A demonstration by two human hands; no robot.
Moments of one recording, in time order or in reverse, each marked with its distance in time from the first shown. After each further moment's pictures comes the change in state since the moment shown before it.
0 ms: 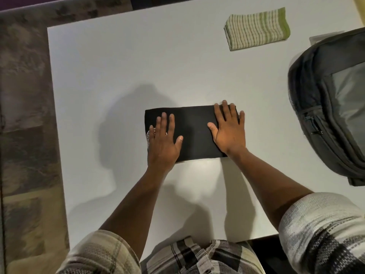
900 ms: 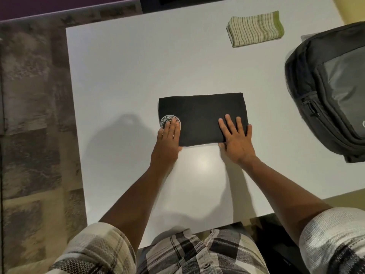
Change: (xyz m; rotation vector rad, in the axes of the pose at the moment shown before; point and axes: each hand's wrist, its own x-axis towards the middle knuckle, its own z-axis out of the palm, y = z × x) left_hand -0.052 -0.048 -0.004 0.188 -0.192 0.229; right_hand -0.098 -0.016 0.009 -0.025 -0.116 -0.053
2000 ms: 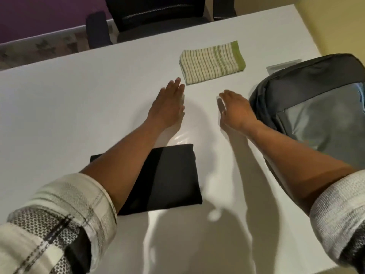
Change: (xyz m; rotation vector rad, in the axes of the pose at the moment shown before) left_hand 0.318 0.123 -0.140 -0.081 0.173 0.143; right_hand 0.233 0.213 -0.111 0.173 0.103 -0.029
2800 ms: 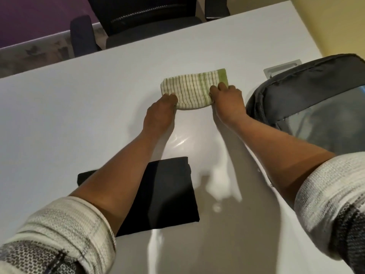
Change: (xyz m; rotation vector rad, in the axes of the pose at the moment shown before) left_hand 0.026 0.002 0.019 -0.557 0.073 -0.297; right_hand 0.060 0.004 0.011 -0.158 0.201 0.014
